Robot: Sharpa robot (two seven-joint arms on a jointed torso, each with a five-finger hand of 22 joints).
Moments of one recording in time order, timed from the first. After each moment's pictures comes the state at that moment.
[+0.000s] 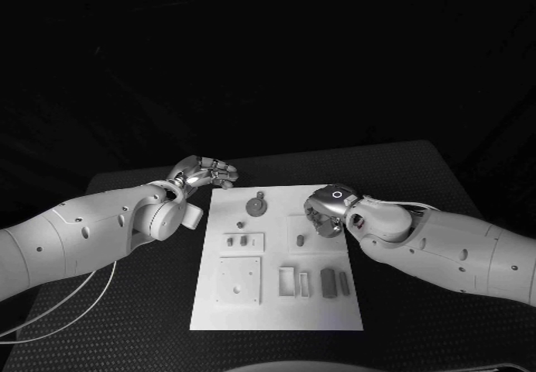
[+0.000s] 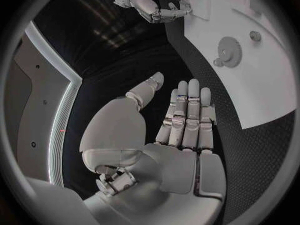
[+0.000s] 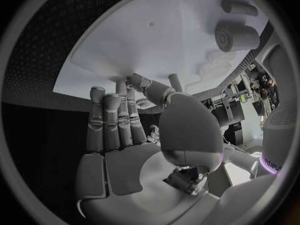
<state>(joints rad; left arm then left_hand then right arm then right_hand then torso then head) 1.19 -0.77 -0.11 1.23 -0.26 -0.27 0.30 1.09 -0.12 0.55 -0.28 0.07 0.89 0.17 0.25 0.56 1.22 0.11 0.07 0.23 0.95 0.09 0.64 0.29 0.03 0.68 -0.01 0.61 1.18 1.18 -0.61 -0.19 1.29 -1.89 -0.30 -0.14 1.17 -0.18 0.86 -0.25 0.08 1.05 0.09 0.39 0.49 1.23 0.05 0.31 0.27 1.09 -0.06 1.16 0.83 0.25 1.06 0.03 0.82 1.31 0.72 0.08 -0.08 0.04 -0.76</state>
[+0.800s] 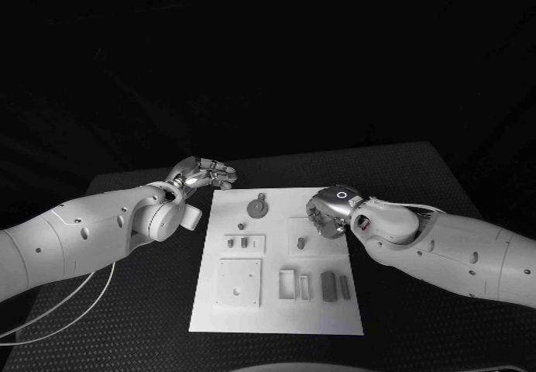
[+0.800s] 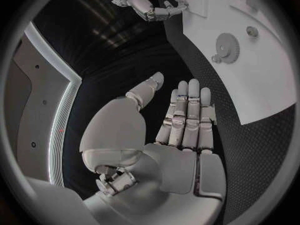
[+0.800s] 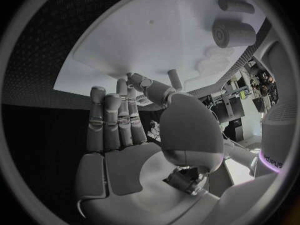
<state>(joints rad) 1.19 -0.77 -0.11 1.23 -0.26 -0.27 0.30 1.09 -0.12 0.55 -0.28 0.07 0.88 0.17 0.25 0.56 1.21 0.11 0.07 0.23 0.95 0.09 0.64 0.29 0.03 0.68 -0.01 0.60 1.18 1.17 -0.65 -0.17 1.33 -1.86 -0.31 -0.13 1.16 -0.19 0.87 -0.25 0.08 1.05 0.09 0.40 0.50 1.23 0.05 0.31 0.28 1.10 -0.06 1.17 0.83 0.25 1.07 0.03 0.83 1.31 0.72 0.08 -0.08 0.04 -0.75</state>
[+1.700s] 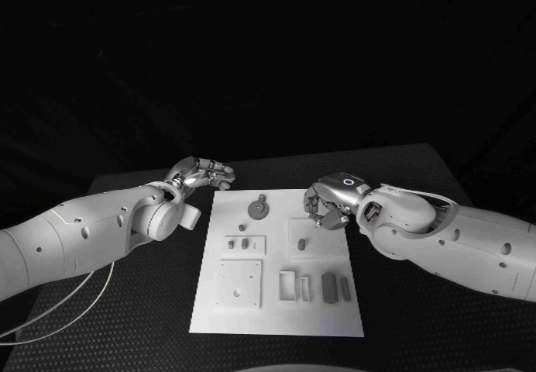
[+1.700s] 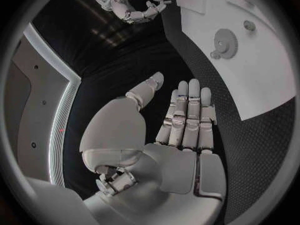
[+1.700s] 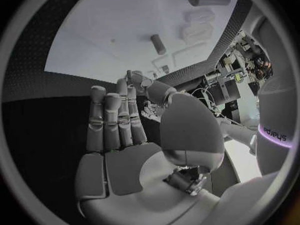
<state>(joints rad) 1.19 -0.77 -0.11 1.21 -0.26 -0.26 0.30 1.09 -0.12 0.55 -0.28 0.07 0.87 0.17 0.24 0.55 1.21 0.11 0.07 0.23 0.95 0.09 0.63 0.30 0.03 0.68 -0.01 0.60 1.19 1.20 -0.72 -0.10 1.47 -1.74 -0.30 -0.09 1.15 -0.20 0.87 -0.25 0.09 1.05 0.09 0.40 0.51 1.24 0.05 0.31 0.28 1.10 -0.06 1.17 0.83 0.25 1.07 0.03 0.83 1.31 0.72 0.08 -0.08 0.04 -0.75</state>
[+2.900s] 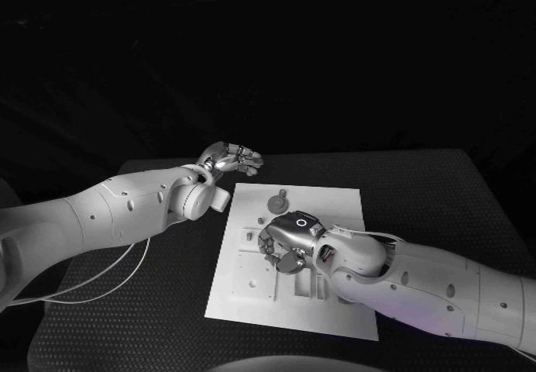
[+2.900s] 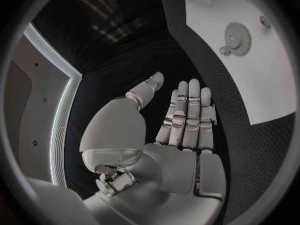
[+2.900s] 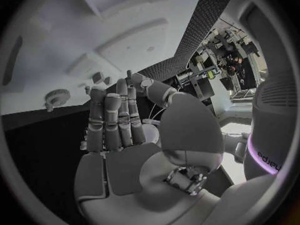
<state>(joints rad) 1.20 -0.70 -0.11 1.15 -0.22 -0.28 0.31 1.09 -0.12 0.55 -0.28 0.07 0.87 0.17 0.24 0.55 1.21 0.11 0.07 0.23 0.95 0.09 0.62 0.30 0.03 0.68 -0.01 0.60 1.19 1.10 -0.46 -0.17 1.46 -1.77 -0.33 -0.06 1.15 -0.20 0.87 -0.25 0.10 1.05 0.09 0.39 0.51 1.24 0.05 0.30 0.28 1.11 -0.06 1.17 0.83 0.25 1.07 0.03 0.83 1.31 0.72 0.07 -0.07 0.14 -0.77</state>
